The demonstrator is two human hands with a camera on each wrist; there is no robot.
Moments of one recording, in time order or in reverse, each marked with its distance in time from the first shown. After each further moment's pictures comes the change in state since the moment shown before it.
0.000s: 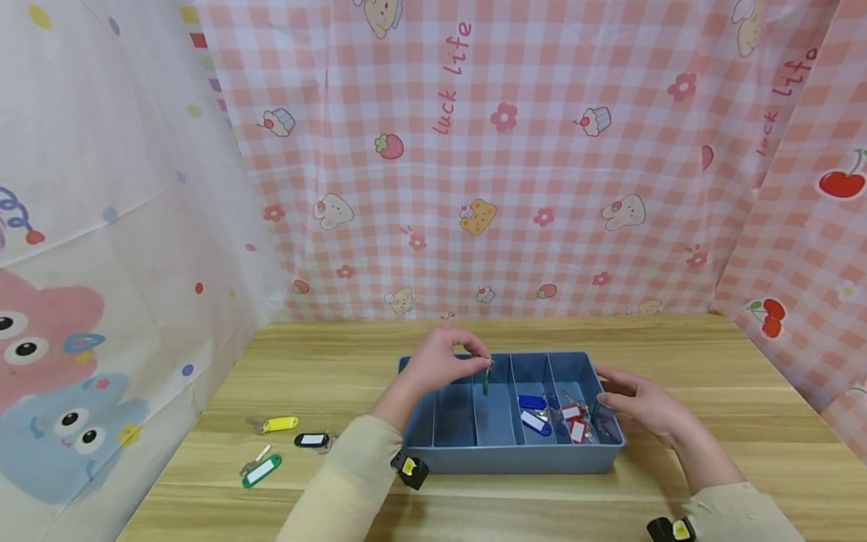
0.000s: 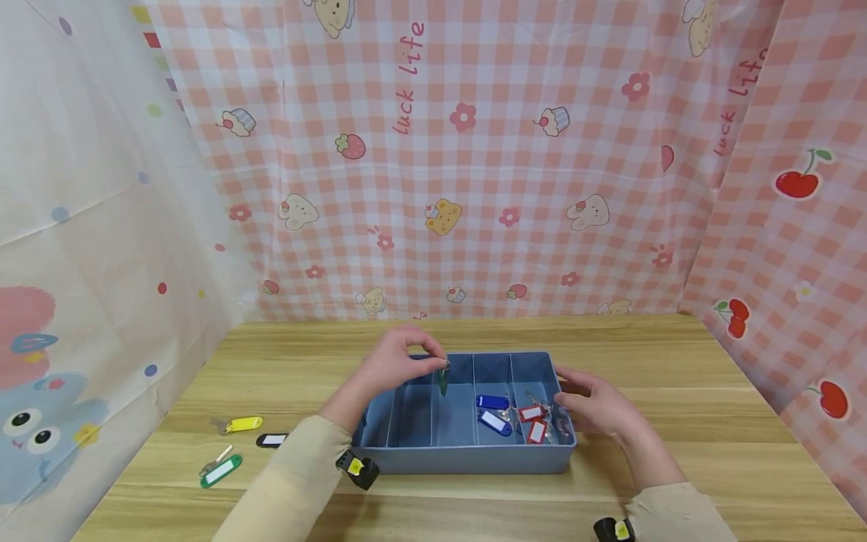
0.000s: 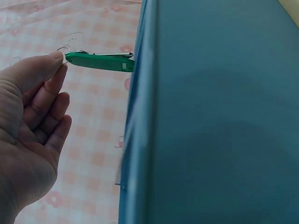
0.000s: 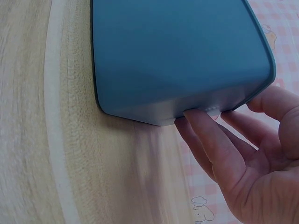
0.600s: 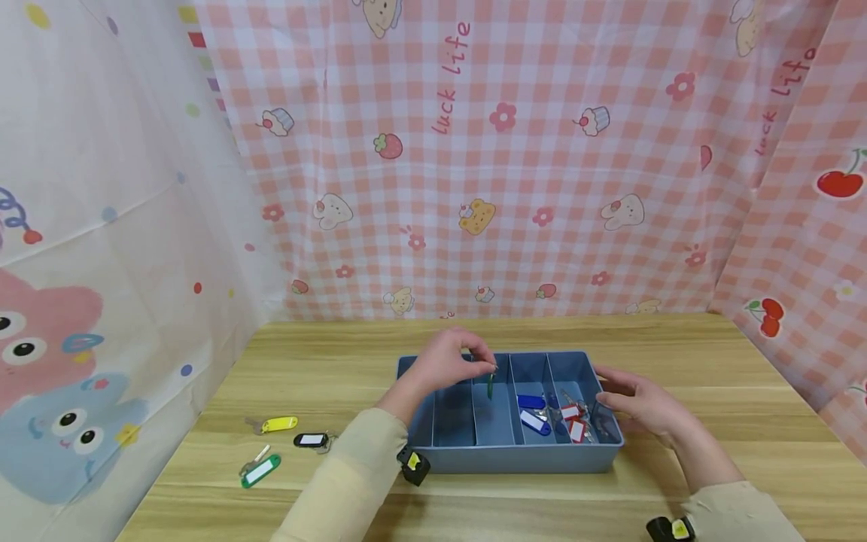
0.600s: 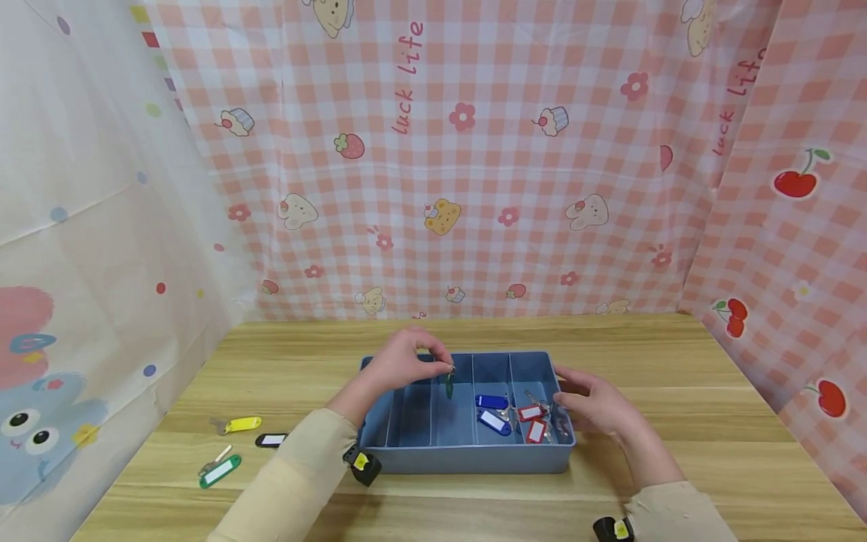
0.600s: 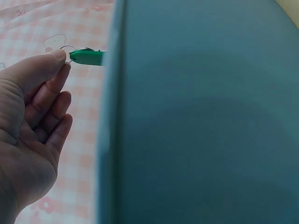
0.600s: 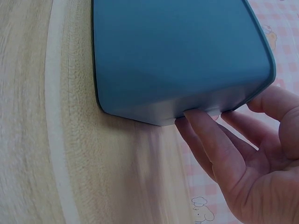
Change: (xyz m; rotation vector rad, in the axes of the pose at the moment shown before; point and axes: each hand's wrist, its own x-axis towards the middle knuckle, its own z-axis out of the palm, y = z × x) left_hand 0.011 -0.007 0.008 0.093 -0.108 0.006; right_hand 0.000 0.001 0.000 0.019 -0.006 0.005
